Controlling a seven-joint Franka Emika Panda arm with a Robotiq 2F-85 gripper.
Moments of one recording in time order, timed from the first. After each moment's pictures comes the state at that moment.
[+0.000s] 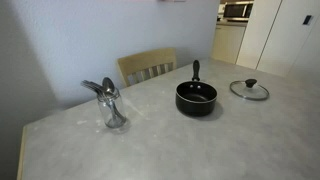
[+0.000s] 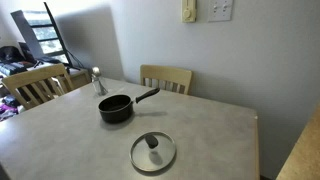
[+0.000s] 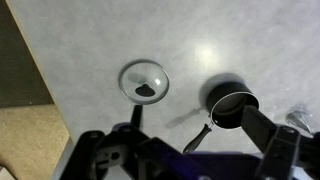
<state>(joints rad) -0.15 -0.84 -0.32 -2.49 -0.13 1.91 -0.29</state>
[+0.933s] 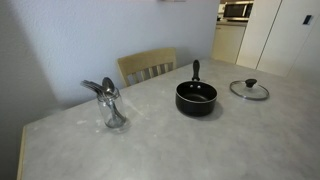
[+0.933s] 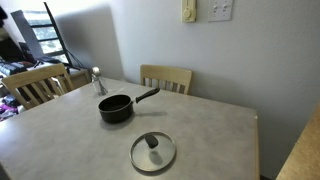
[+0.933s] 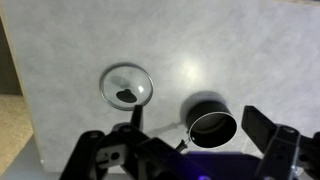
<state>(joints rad) -0.08 -0.79 -0.37 -2.49 -0.13 1.89 -0.47</state>
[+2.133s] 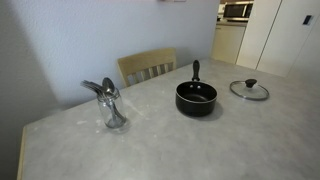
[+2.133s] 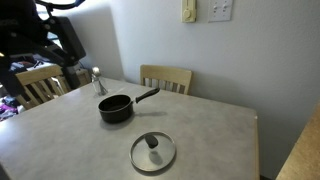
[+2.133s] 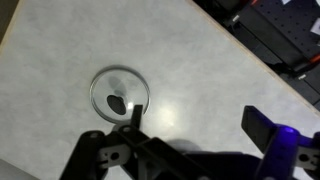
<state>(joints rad) -0.03 -0.55 -0.43 -2.46 -0.25 1.99 -0.97</state>
